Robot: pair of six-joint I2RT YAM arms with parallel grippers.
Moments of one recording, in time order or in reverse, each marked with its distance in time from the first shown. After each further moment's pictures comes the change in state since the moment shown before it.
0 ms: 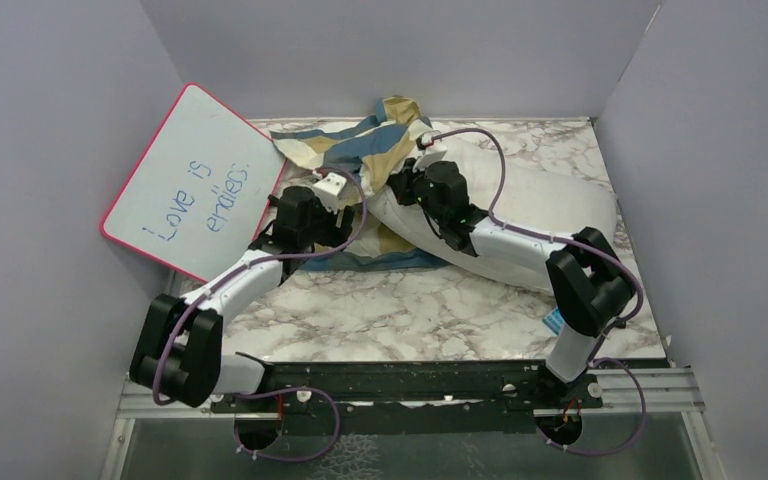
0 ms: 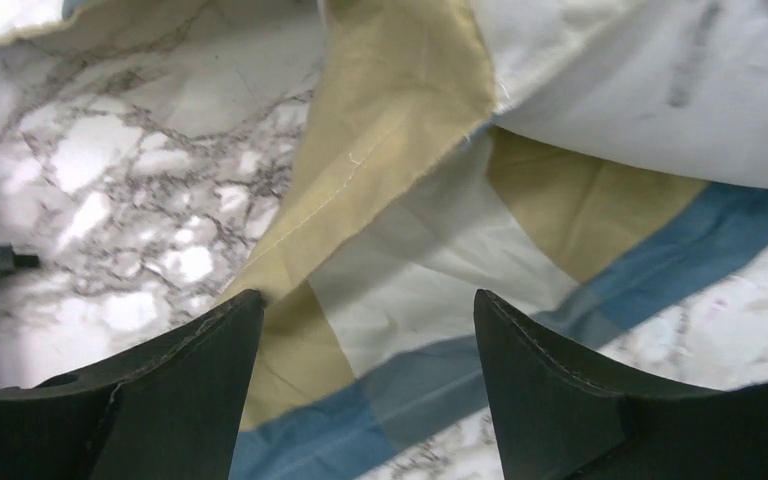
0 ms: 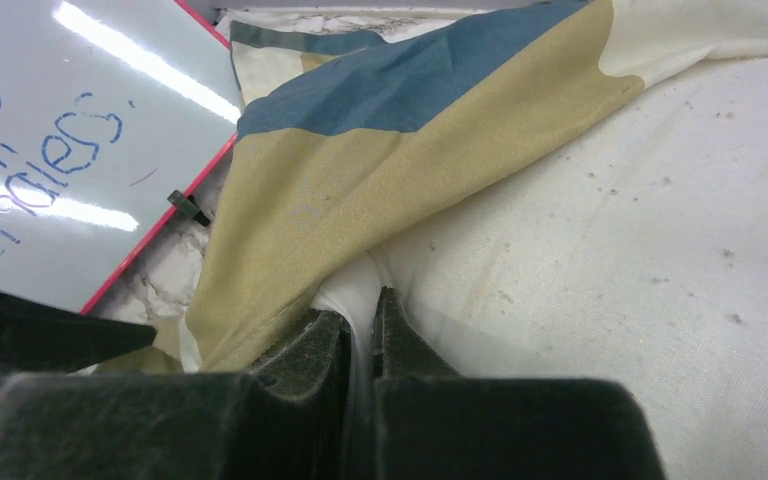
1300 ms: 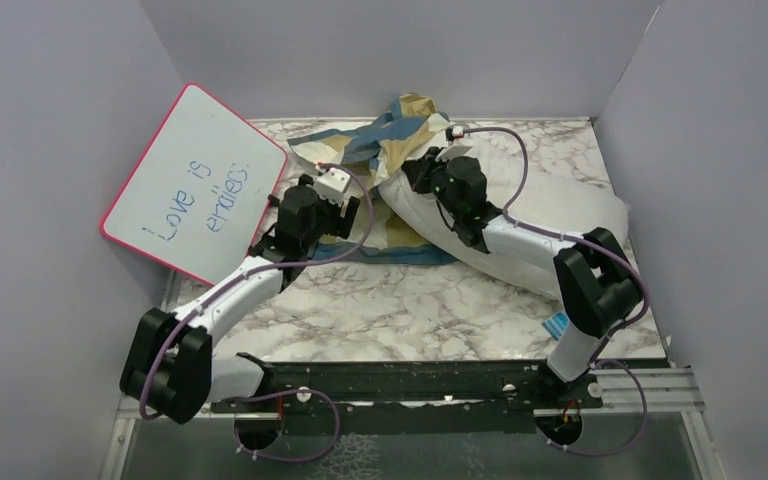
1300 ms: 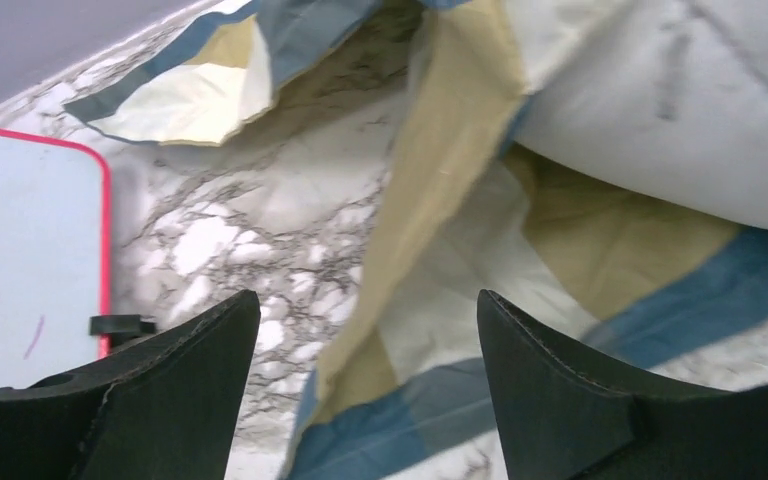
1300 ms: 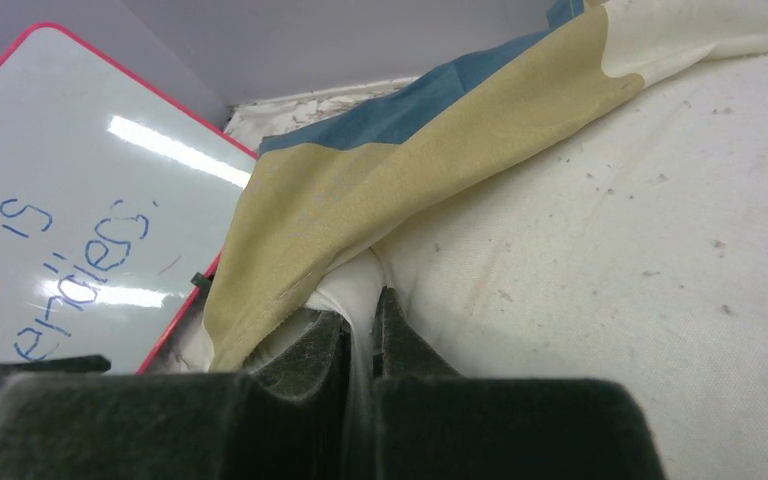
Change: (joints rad) left arm -0.109 -0.069 0.006 0.114 -0.191 0.086; right arm -0.090 -0.033 -0.054 0.120 -0.016 0.142
